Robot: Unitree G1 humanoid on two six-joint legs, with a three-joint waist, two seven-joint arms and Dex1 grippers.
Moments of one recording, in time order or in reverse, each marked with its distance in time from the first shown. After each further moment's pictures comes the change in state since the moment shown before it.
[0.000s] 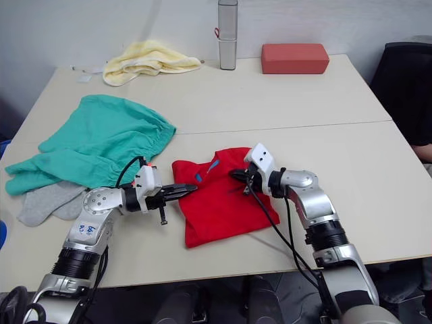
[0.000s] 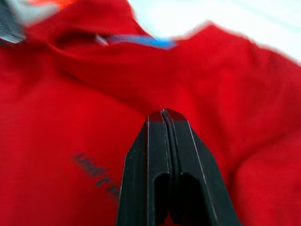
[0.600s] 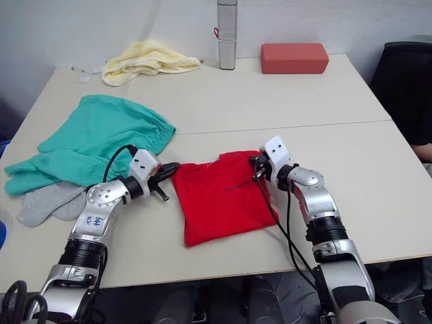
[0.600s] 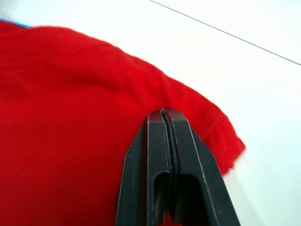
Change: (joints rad) left arm -0.077 -0.061 0.070 0.131 0.169 0.053 0.412; right arm -0.022 -0.021 -0.106 0.109 -0.023 -0.069 -0.177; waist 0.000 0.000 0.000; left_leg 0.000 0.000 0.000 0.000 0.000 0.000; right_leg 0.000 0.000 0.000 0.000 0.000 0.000
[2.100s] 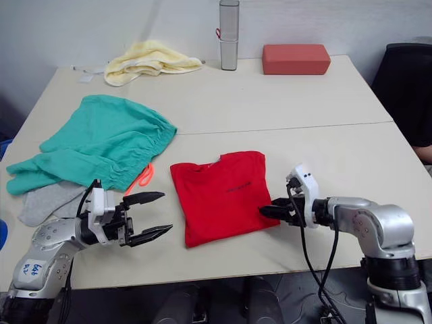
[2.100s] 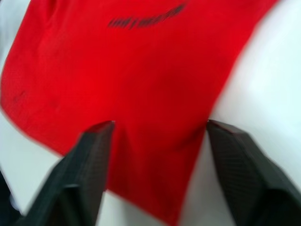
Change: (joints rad) left arm 0.457 0.200 0.136 -0.476 -0.443 0.089 -0.462; right arm 0.341 -0.267 -0.170 -0.778 0.519 1.105 0.070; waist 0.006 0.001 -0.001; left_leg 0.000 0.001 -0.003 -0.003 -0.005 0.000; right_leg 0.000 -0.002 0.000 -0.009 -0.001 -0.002
